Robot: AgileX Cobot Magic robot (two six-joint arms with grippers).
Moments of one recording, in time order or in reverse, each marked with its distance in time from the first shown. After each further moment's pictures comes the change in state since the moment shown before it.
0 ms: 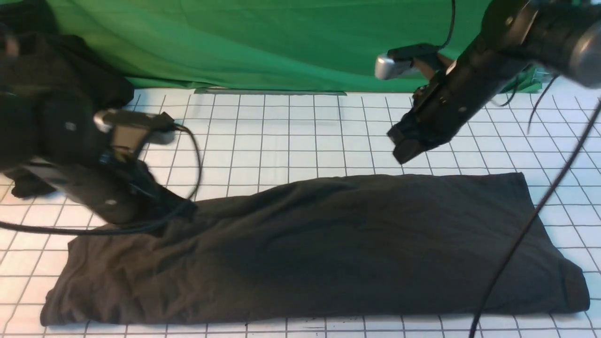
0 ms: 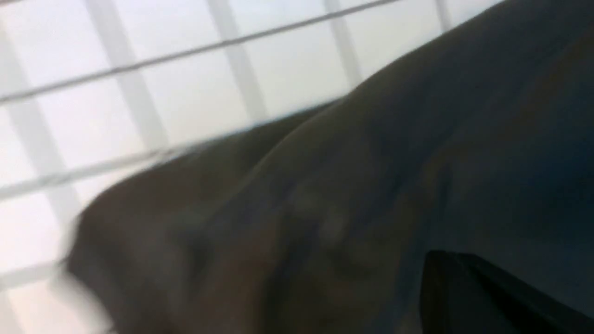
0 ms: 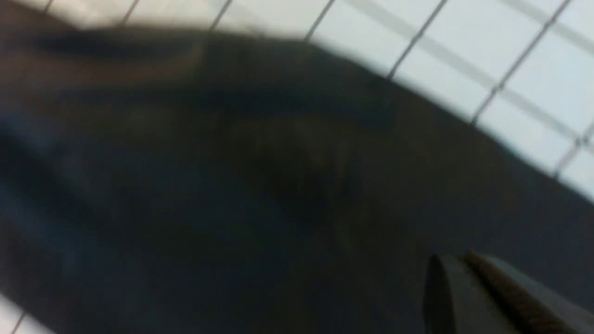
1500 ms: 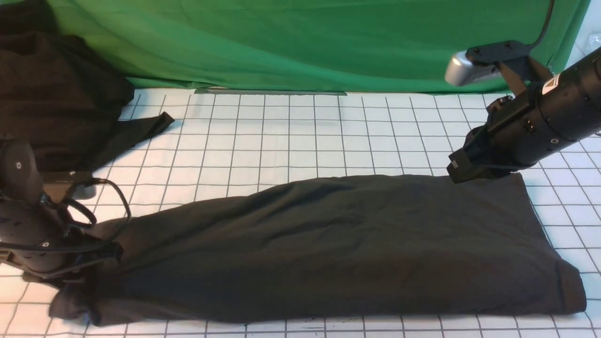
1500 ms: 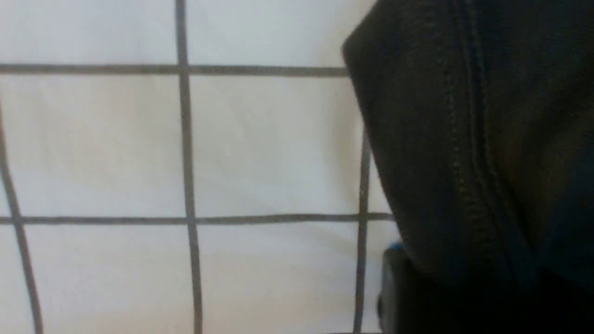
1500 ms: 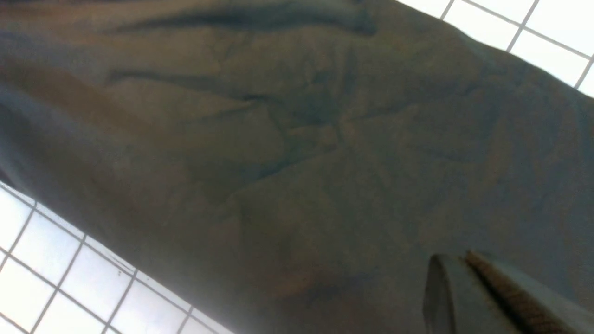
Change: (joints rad) right arm -0.022 -0.425 0.486 0.018 -0.232 0.045; left arm 0.240 0.206 0.109 0.072 -0.033 0.011
